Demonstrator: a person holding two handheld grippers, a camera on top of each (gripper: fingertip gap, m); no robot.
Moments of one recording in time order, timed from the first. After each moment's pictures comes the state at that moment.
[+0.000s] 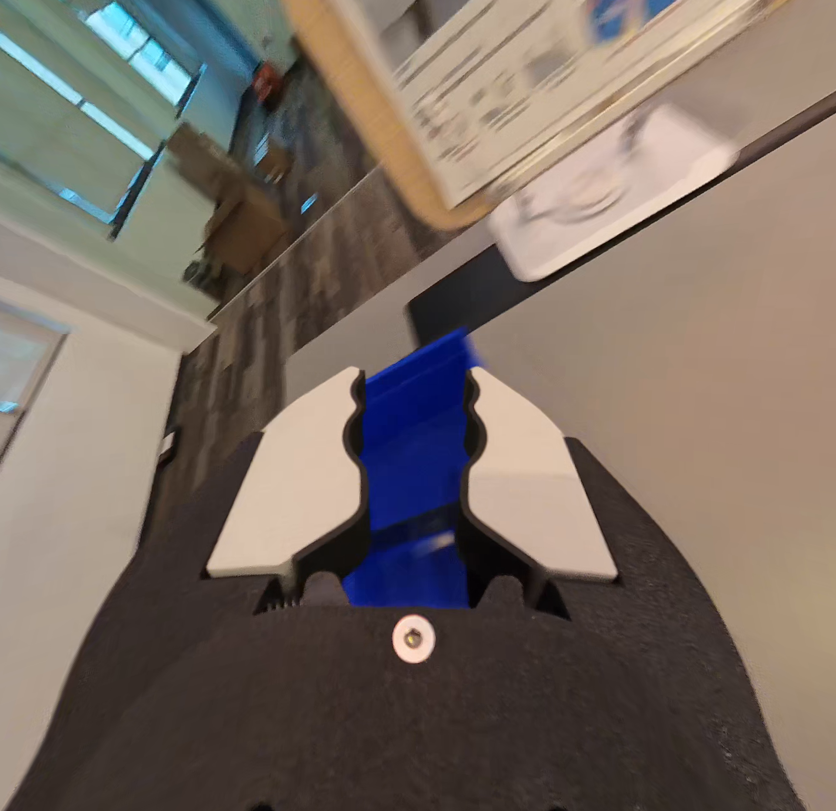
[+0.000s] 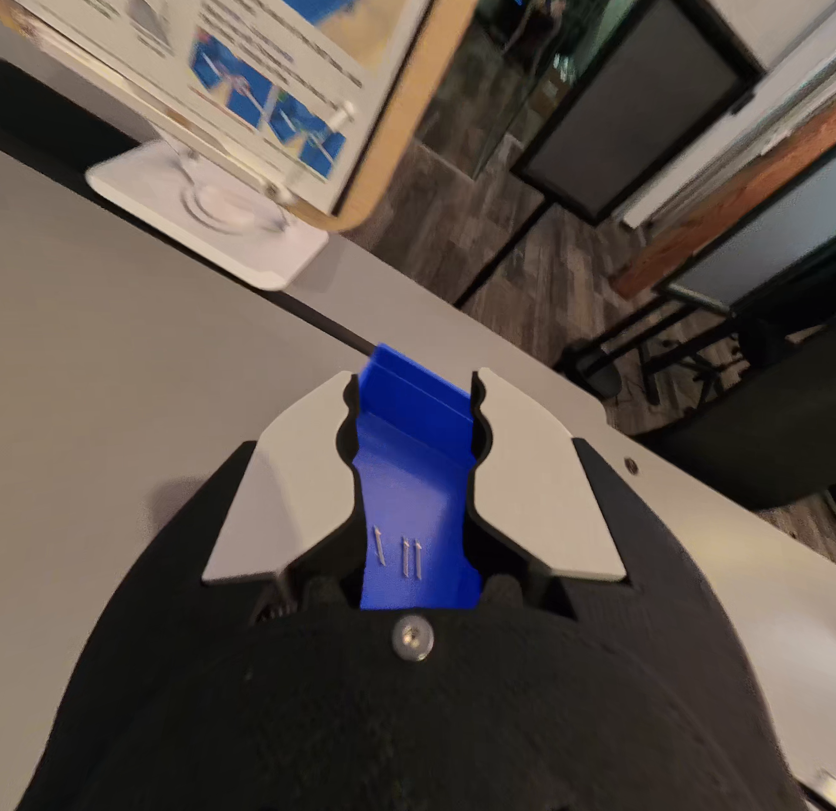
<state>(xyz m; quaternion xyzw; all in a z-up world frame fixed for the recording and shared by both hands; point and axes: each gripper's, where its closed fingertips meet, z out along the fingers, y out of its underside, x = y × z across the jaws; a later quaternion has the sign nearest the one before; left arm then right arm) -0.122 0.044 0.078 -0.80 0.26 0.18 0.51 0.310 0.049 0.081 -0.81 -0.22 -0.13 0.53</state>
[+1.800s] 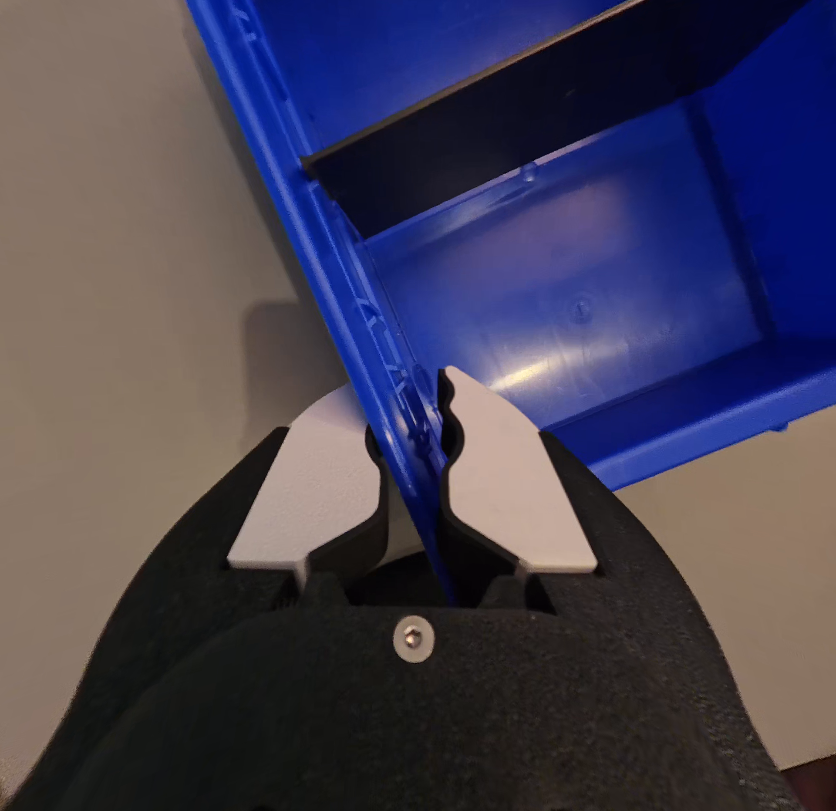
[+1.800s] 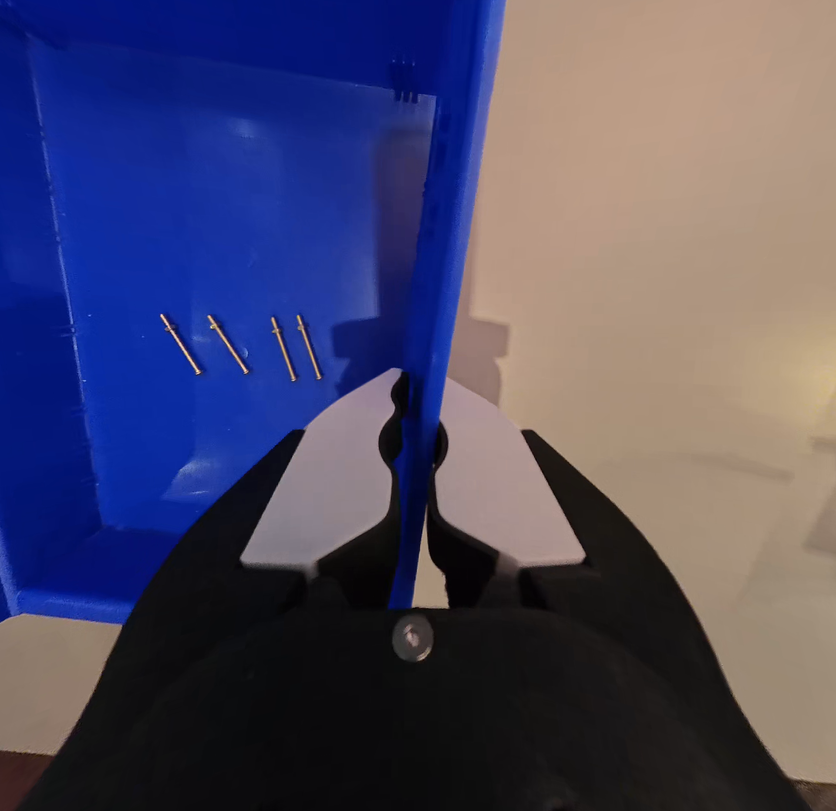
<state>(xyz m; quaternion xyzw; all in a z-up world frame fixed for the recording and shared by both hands) -0.166 -0.020 -0.111 -0.95 0.19 -0.04 0.24 0.491 0.036 -0.115 -0.99 -0.02 0.02 0.14</state>
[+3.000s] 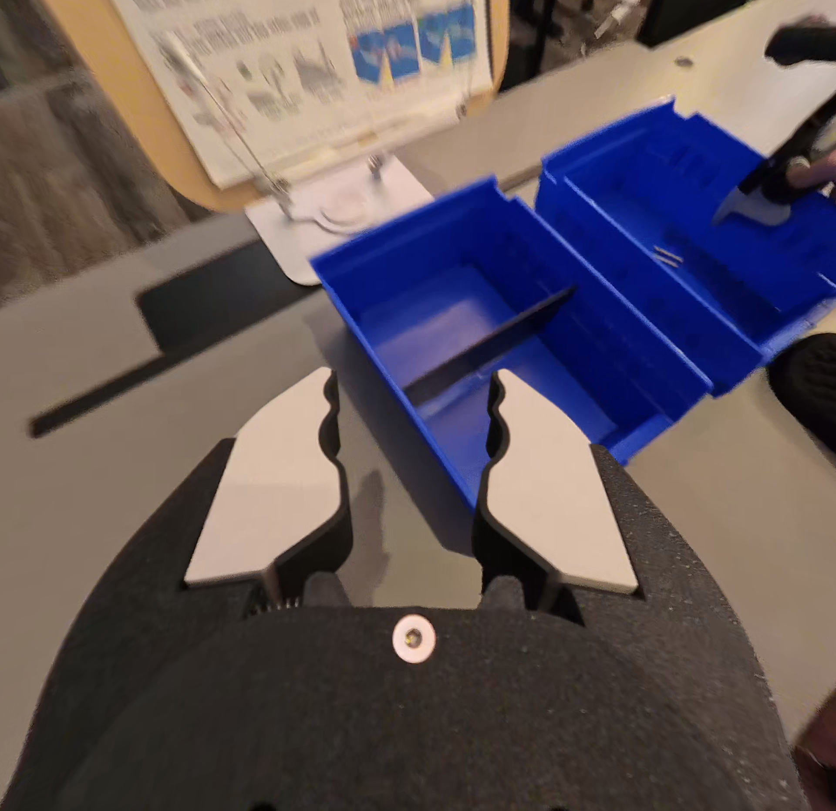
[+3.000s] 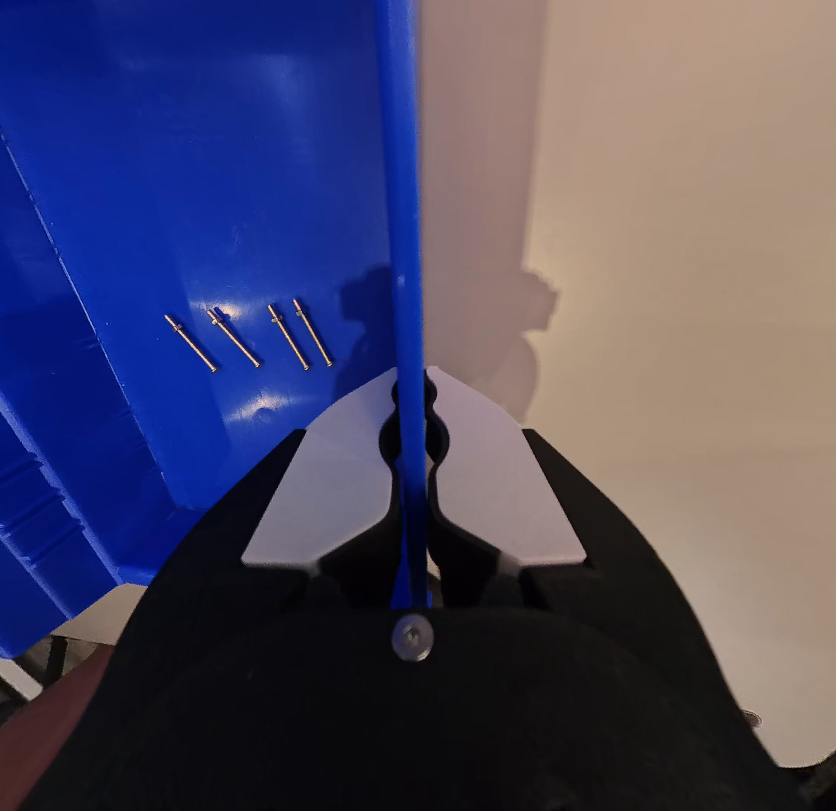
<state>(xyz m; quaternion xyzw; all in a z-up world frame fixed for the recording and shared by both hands) -0.061 0.020 0.060 -0.84 0.28 -0.15 0.44 0.415 0.027 -0.137 -0.99 0.04 0.08 0.05</state>
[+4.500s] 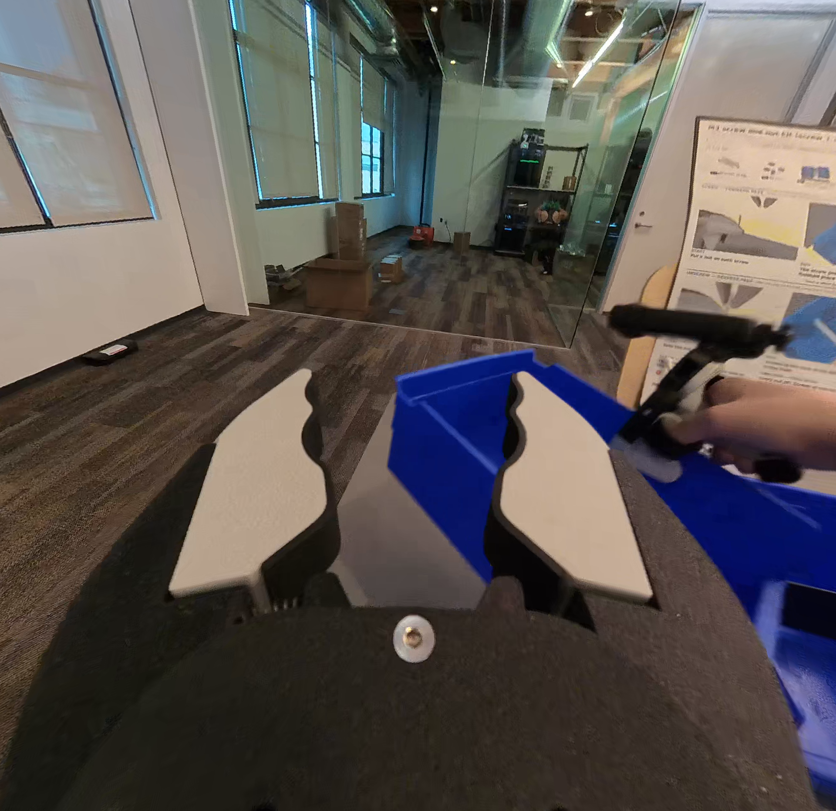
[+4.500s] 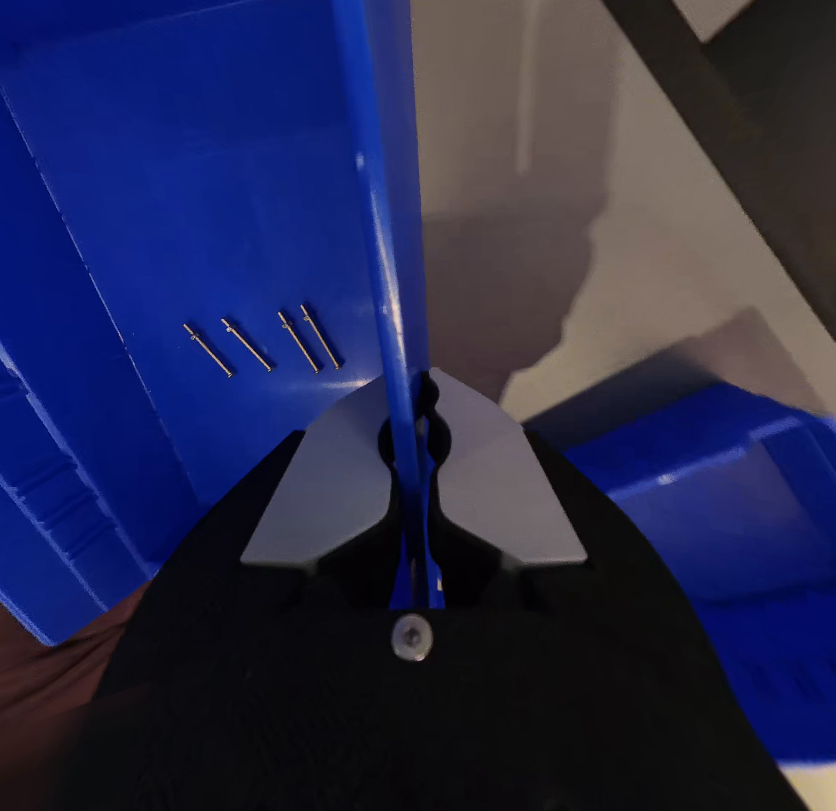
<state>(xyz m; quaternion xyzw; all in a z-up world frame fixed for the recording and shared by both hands) -0.362 -0.089 0.190 -0.69 -0.08 0.03 0.72 -0.180 0.083 0.001 -0.90 -0.38 0.20 0.04</state>
